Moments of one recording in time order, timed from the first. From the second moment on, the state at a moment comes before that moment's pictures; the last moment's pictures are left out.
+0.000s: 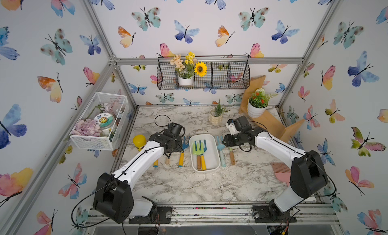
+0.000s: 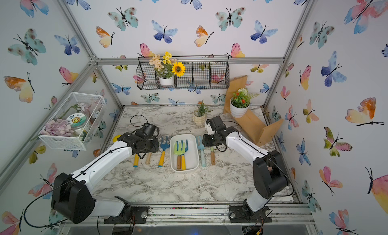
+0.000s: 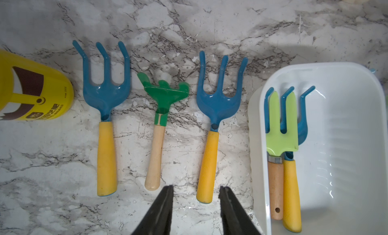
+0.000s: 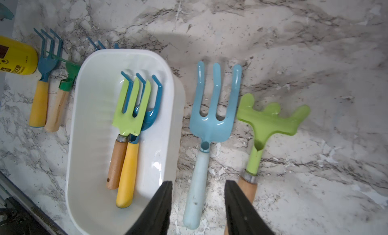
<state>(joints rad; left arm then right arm) -0.47 1.37 1.10 -0.82 -0.18 -0.49 0.55 1.63 1.21 -0.60 -0.18 0.29</state>
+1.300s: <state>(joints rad) -0.49 1.37 1.10 -0.82 -0.18 -0.51 0.89 1.96 1.43 -0.56 -0.02 0.48</state>
